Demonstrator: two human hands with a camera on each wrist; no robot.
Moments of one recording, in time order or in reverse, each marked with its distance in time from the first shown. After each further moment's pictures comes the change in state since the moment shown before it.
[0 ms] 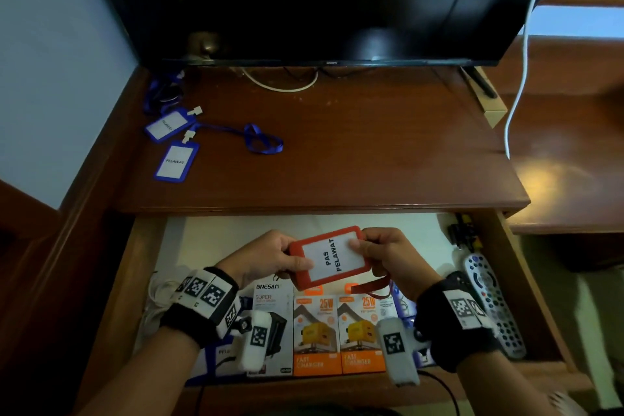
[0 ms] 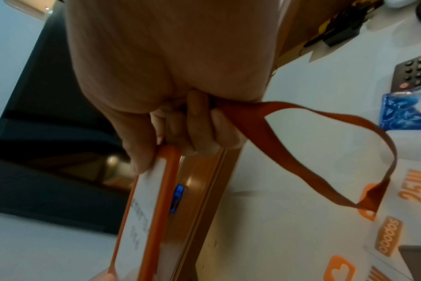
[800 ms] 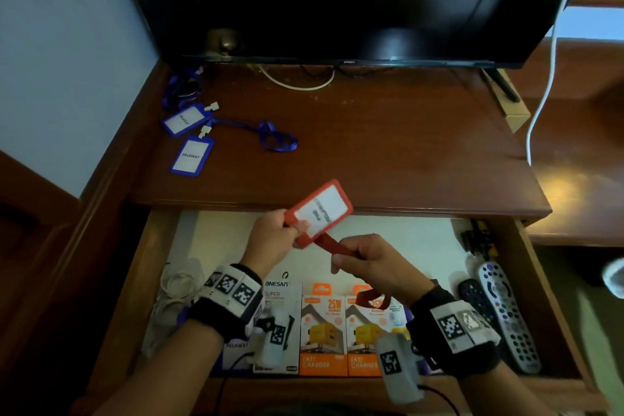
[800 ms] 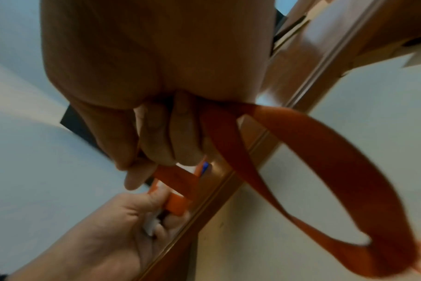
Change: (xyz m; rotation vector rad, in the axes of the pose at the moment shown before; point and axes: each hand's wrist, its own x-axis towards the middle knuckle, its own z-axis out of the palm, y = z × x) left_hand 0.022 -0.002 0.005 -0.049 0.618 0.015; right_hand -0.004 -0.022 0.032 -0.441 -0.203 -0.186
